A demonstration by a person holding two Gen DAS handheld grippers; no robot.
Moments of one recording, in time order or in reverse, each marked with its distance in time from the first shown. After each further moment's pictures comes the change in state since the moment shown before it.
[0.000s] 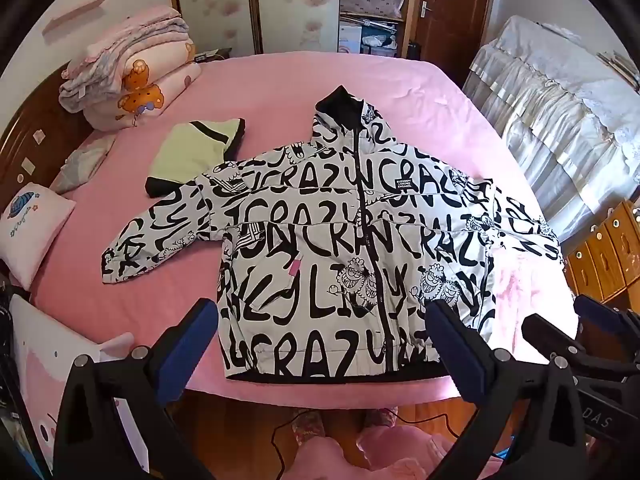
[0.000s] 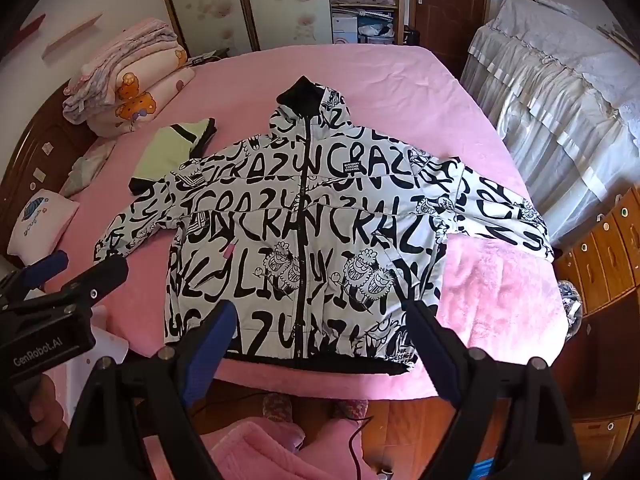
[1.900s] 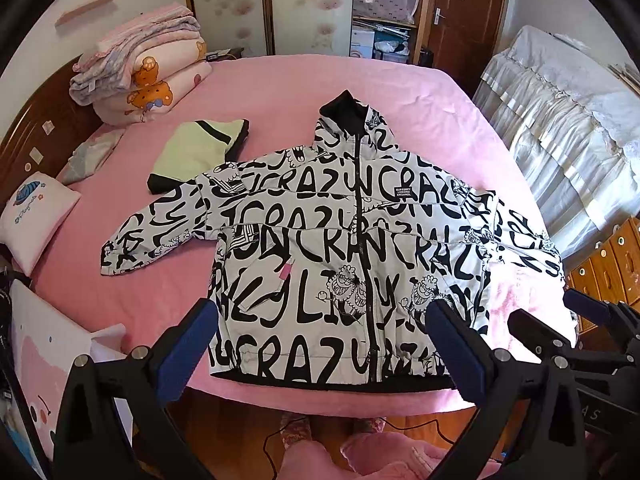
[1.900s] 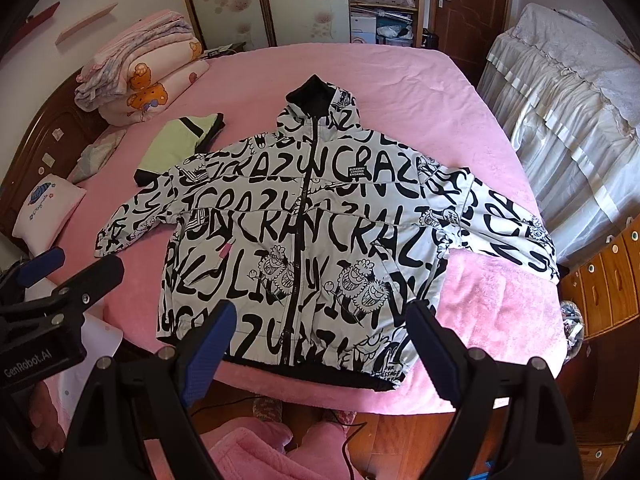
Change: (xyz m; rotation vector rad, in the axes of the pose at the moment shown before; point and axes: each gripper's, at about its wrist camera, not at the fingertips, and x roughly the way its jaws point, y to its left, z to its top) left arm 0.003 -0.017 -0.004 -0.044 -0.032 0.031; right arm 0.016 -0.021 0.016 -0.062 -0.003 0.030
